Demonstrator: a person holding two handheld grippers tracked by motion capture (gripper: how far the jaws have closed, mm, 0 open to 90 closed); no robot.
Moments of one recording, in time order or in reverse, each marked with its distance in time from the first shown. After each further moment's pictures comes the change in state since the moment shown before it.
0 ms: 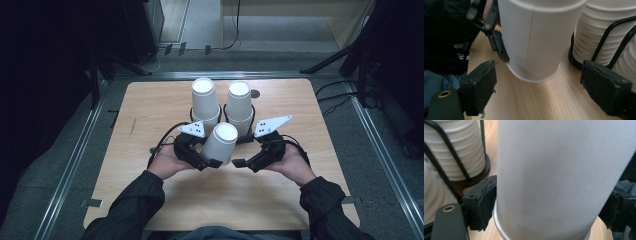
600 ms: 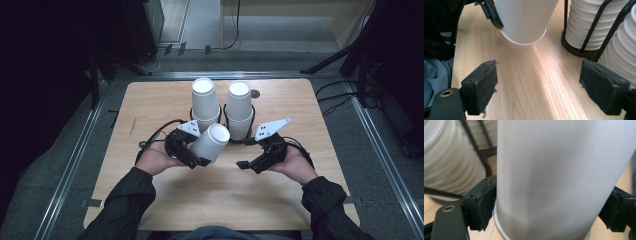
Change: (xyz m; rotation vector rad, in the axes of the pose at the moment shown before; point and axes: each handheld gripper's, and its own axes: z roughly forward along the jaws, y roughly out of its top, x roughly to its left) left arm 0.008 -0.001 -0.014 0.244 0.140 0.033; right arm -0.010 -0.016 0.002 0.076 -0.041 -0.015
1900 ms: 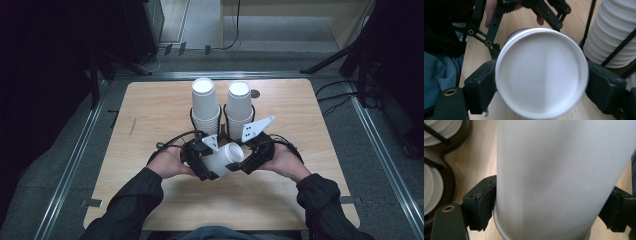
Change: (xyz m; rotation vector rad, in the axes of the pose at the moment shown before) left arm -0.024 0.016 0.043 0.156 -0.108 0.122; right arm 0.007 0.022 0.025 0.046 0.096 -0.094
